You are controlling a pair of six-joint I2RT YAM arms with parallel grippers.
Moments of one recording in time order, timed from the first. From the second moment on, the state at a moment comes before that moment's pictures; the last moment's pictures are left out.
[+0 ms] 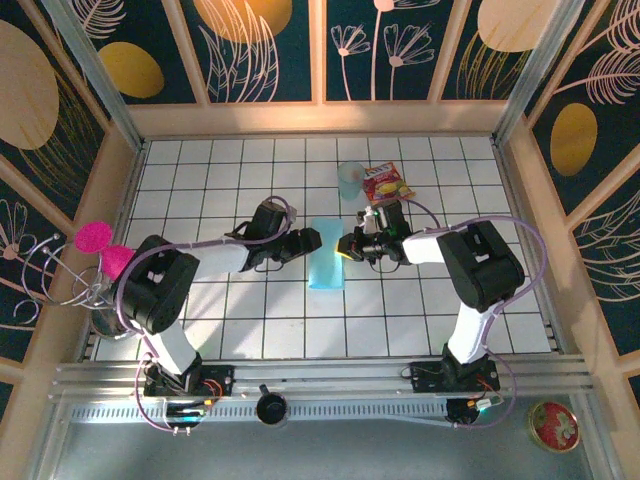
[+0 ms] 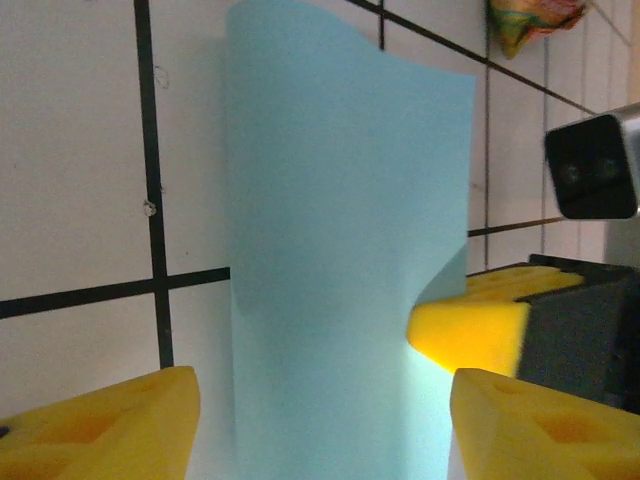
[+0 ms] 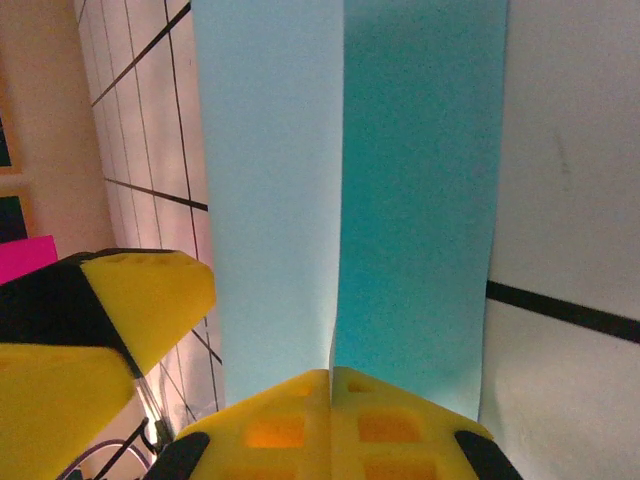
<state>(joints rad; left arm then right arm) -0.56 1.75 0.86 0.10 0.38 -0.85 0.45 1.83 0.80 0.22 -0.70 0.81</state>
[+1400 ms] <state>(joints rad) -0.61 1.91 1.04 -0.15 0.25 -0.79 0.43 1.66 0.80 0.09 -0.43 0.76</state>
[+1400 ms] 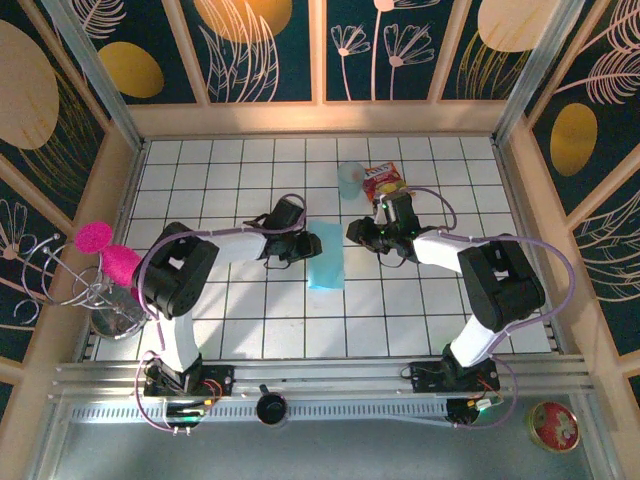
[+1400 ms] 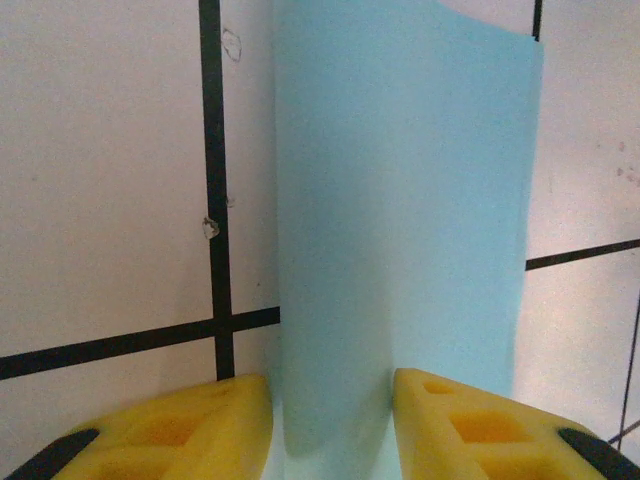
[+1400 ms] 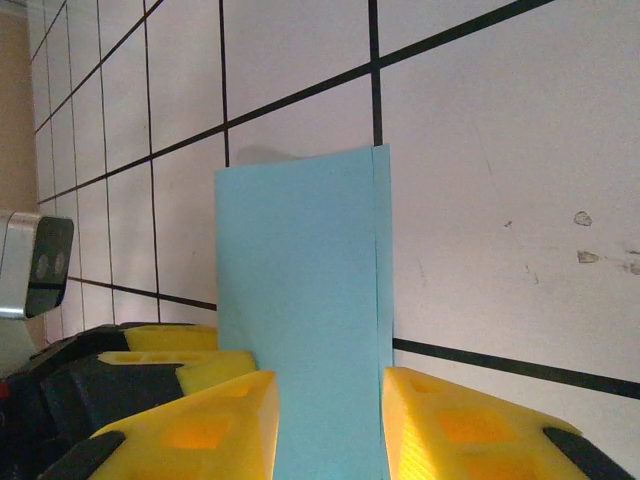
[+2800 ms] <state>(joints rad) -0.65 1.96 1.15 -0.31 0.15 -0.72 0.43 1.68 0.78 0.12 -0.50 0.75</state>
